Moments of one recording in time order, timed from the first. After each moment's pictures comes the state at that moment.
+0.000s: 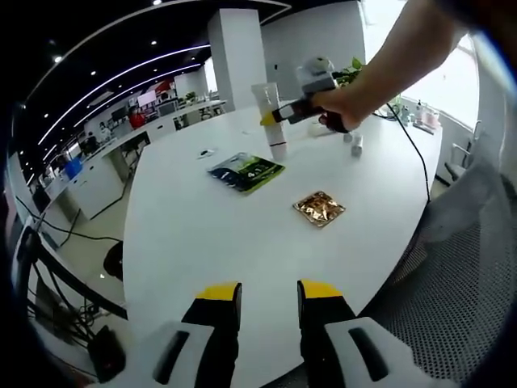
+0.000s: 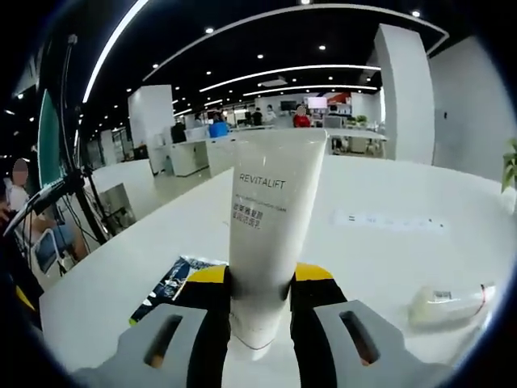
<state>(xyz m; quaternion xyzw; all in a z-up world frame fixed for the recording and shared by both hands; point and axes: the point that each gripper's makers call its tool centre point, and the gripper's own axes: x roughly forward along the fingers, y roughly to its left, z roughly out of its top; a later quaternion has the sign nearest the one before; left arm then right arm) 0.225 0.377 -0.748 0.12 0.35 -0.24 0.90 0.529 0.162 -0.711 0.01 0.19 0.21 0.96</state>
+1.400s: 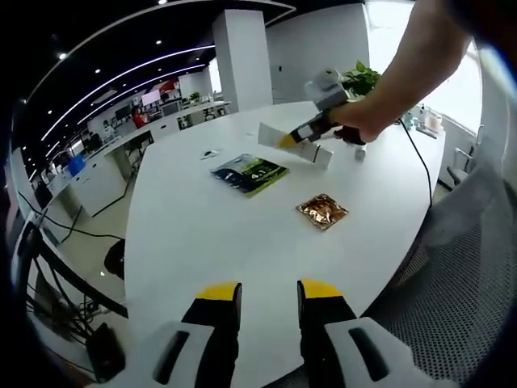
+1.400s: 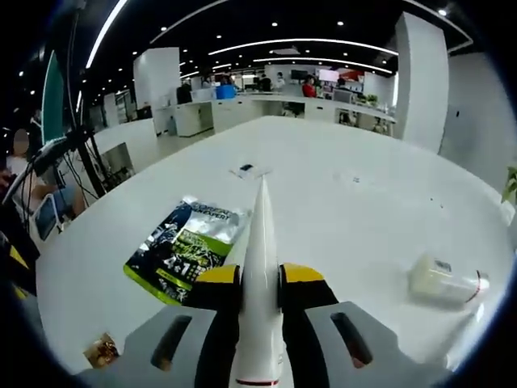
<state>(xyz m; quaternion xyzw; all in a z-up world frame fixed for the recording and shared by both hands) 0.227 0.380 -0.746 0.12 0.34 -0.24 0.90 0.495 0.161 -0.756 -0.05 0.27 0.22 0.93</state>
